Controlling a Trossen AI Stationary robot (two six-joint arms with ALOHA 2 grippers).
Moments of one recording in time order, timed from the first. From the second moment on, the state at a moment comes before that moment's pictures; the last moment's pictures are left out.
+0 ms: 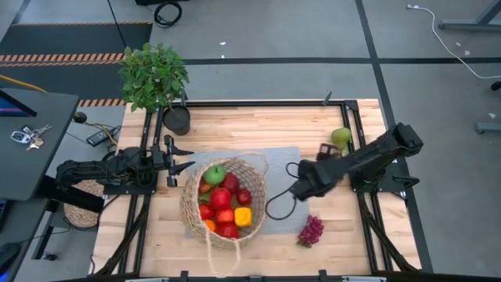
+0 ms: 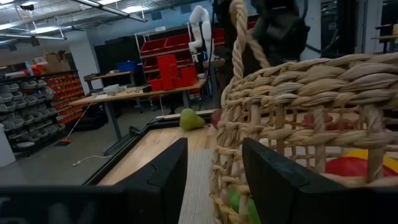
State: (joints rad) left arm 0.04 0.01 0.01 0.11 -0.12 0.17; right arm 0.36 1.60 1.23 -1.57 0.47 0.78
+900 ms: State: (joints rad) left arm 0.04 0.01 0.01 0.11 -0.12 0.17; right arm 0.61 1.15 0.68 -1.24 0.85 1.63
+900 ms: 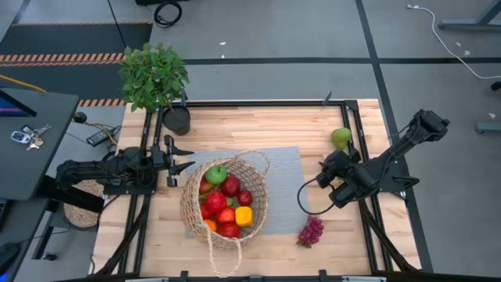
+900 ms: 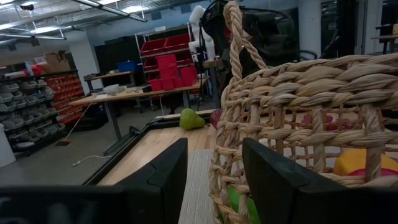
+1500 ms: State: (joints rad) left arm 0.04 0.01 0.01 0.11 -0.12 0.17; right arm 0.47 1.14 0.57 -1.14 0.77 1.71
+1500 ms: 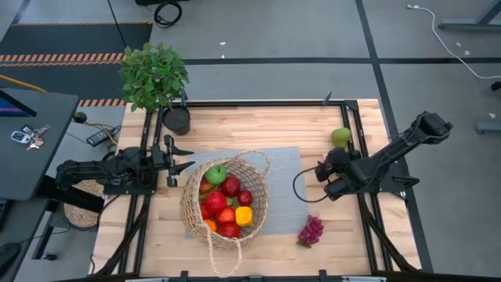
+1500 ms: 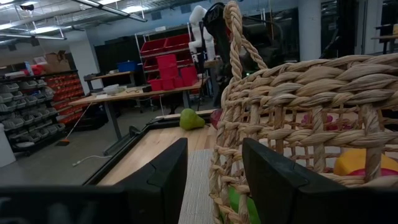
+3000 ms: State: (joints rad) left arm 0.04 0.01 0.01 0.11 -0.12 0.17; right arm 0.29 1.32 0.78 -0.86 0.63 1.31
